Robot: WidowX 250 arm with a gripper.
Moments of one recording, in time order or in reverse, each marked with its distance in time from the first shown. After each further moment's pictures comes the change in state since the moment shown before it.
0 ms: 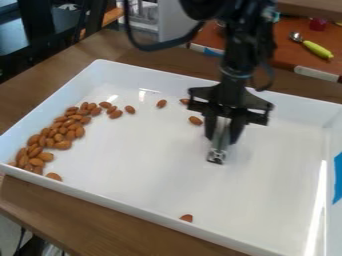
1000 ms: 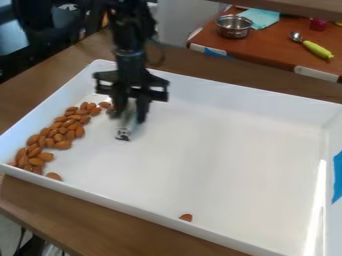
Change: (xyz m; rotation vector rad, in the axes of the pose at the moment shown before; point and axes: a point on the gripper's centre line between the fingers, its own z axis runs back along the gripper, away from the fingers) arm 0.009 0.135 -0.018 -0.006 0.057 0.096
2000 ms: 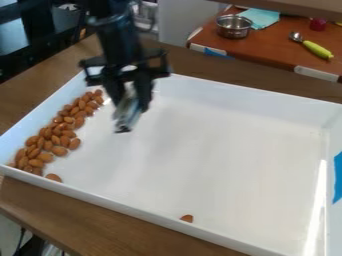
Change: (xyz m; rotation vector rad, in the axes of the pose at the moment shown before) arm -0.046 -0.036 0.069 -0.317 0.015 -0.002
